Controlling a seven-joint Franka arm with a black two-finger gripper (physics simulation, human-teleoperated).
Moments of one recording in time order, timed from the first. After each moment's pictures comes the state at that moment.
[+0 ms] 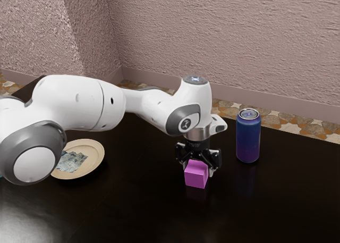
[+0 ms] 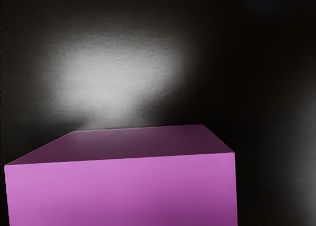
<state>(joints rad) -0.41 0.62 0.04 -1.56 -0.06 2.12 -0.46</state>
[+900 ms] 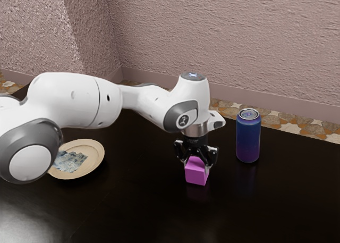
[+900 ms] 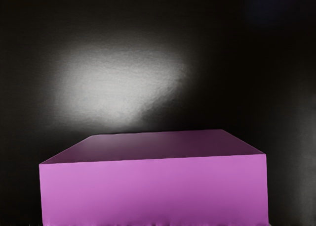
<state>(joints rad) -0.40 0.60 0.05 -1.57 -0.05 2.12 -0.46</state>
